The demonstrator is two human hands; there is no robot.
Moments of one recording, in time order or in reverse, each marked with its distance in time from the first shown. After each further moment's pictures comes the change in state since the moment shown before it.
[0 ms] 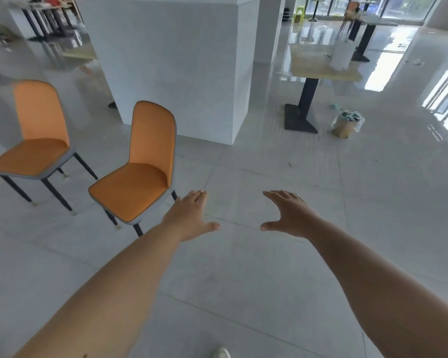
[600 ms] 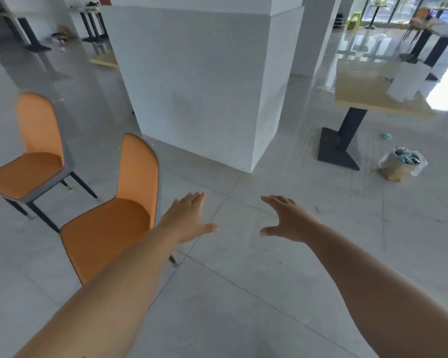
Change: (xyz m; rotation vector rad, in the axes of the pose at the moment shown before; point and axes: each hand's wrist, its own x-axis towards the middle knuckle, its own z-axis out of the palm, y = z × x) left_hand 0.380 -0.027 -0.087 -0.050 0.035 -0.210; right_hand 0.393 0.172 -0.099 0.014 -0.113 -0.175
